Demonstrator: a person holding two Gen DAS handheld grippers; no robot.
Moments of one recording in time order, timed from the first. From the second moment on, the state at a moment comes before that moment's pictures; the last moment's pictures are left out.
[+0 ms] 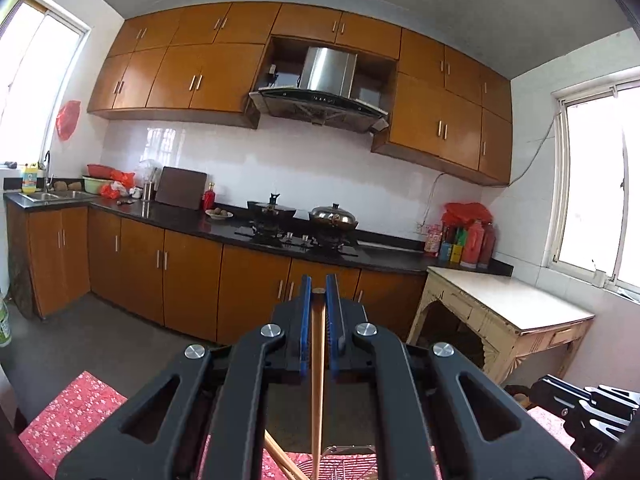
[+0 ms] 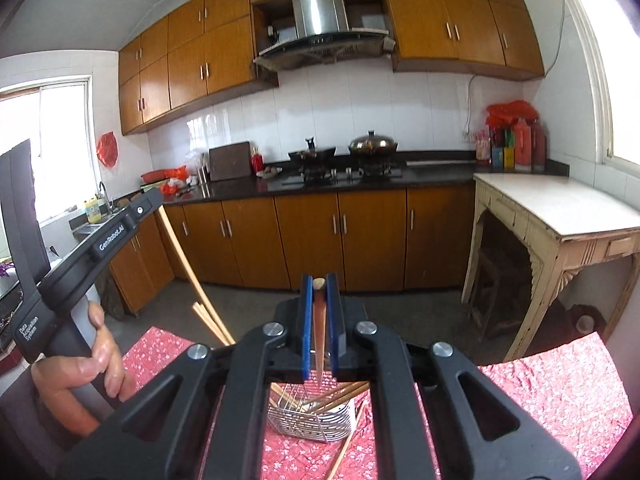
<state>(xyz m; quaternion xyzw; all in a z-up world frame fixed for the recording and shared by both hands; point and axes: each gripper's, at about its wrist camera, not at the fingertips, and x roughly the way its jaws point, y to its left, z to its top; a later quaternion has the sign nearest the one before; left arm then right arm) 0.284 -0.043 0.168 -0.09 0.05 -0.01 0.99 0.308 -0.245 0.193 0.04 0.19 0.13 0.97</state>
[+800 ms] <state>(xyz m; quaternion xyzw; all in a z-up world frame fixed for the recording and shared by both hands) 0.321 -0.047 0.131 -0.05 0.12 -0.01 0.99 0.371 -0.245 0.143 0.06 0.26 0.11 0.96</state>
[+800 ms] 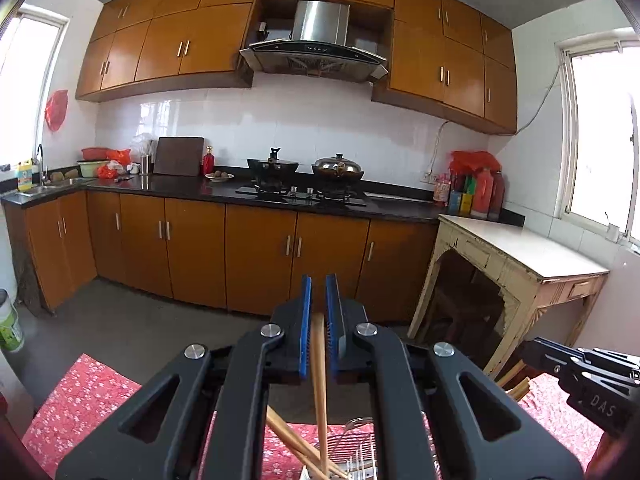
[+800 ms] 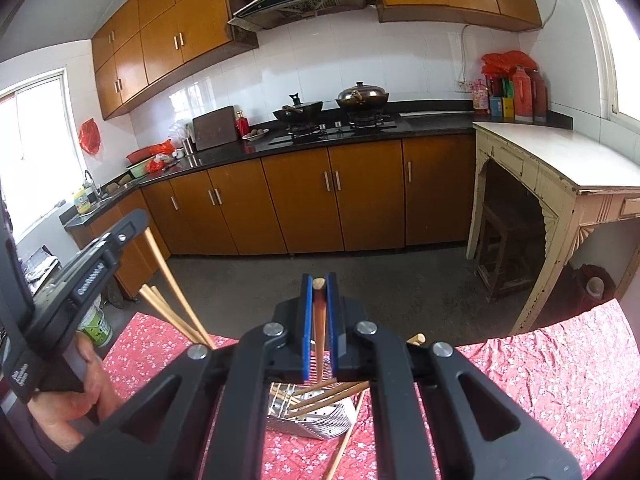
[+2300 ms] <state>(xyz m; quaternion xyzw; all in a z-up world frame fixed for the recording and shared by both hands) 0.183 -0.011 -0.057 -0.02 0.35 0.00 0.93 0.220 -0.228 -0.061 0.05 0.38 0.06 0.92</state>
